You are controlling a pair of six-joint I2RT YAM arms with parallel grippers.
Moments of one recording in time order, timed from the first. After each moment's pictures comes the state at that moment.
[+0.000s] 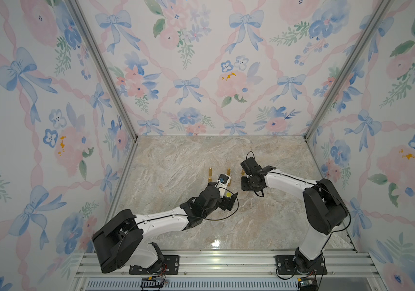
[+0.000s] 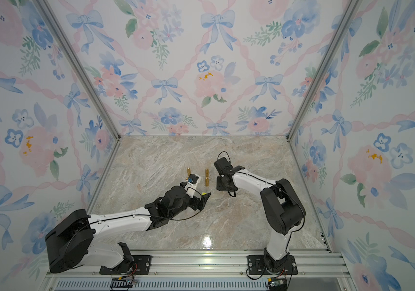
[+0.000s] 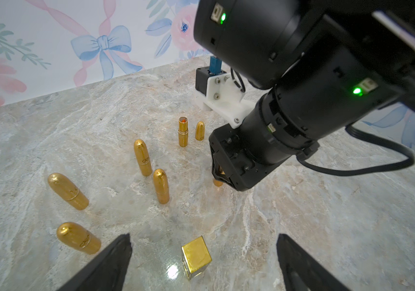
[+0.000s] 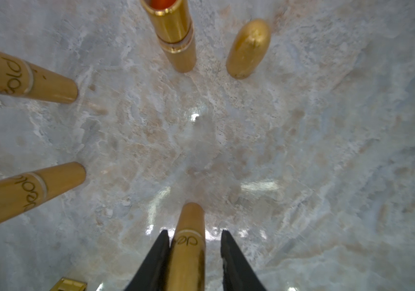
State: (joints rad) left arm -0.94 1.38 0.64 0.34 -0.23 -0.18; right arm 0.55 1.81 1.18 -0.59 0.14 0.53
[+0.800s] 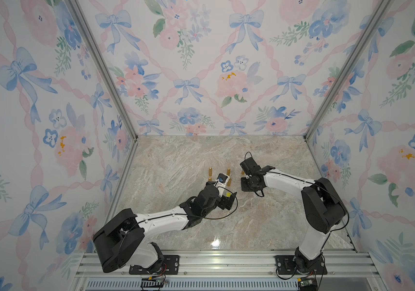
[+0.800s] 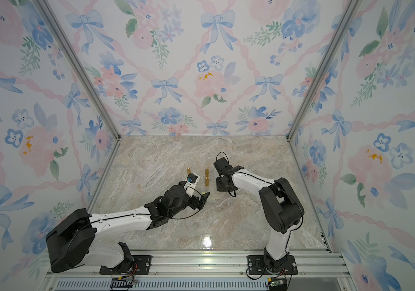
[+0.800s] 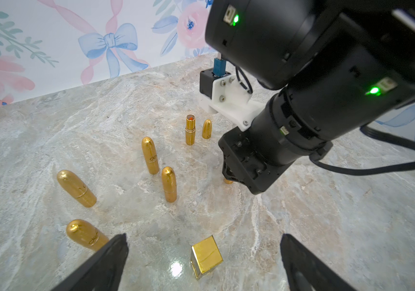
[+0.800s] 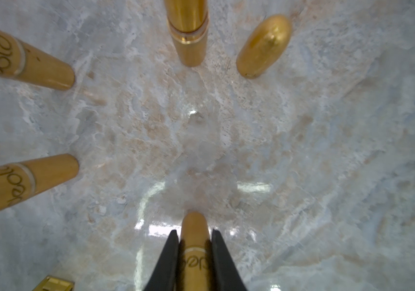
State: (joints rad) left arm -0.91 1.39 0.64 0.35 -0.23 -0.16; right arm 0.55 1.79 1.18 -0.61 0.14 0.46
